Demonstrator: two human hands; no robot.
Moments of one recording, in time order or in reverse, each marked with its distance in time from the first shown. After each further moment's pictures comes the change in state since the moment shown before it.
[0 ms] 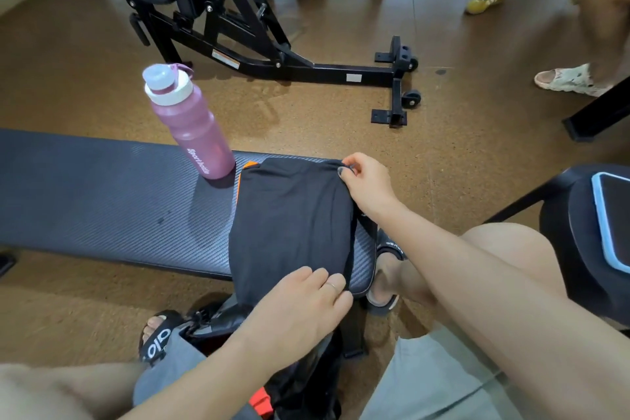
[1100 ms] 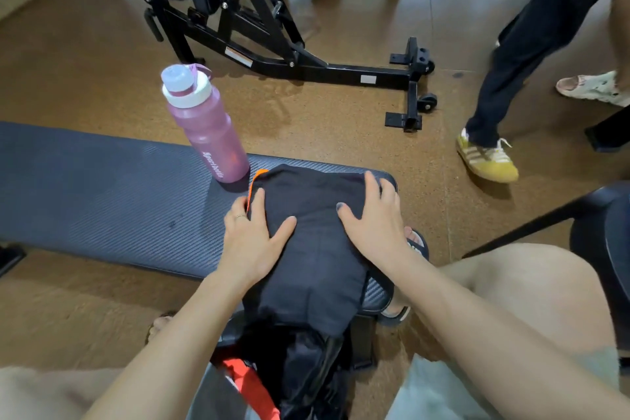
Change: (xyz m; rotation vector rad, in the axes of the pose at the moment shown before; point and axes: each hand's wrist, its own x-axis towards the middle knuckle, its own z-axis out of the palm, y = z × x) left_hand 0.006 -0.110 0.067 -0.815 0.070 -1.146; right_hand -0.047 -0.002 0.021 -0.307 -0.043 -0.004
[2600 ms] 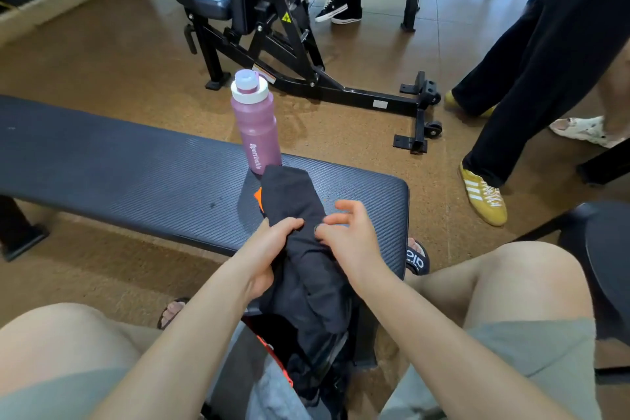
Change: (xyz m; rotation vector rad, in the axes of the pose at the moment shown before) left_hand -0.080 0.012 -0.058 -1.169 -0.347 -0.357; right_hand -0.095 -0.091 0.008 0.758 -0.144 0.190
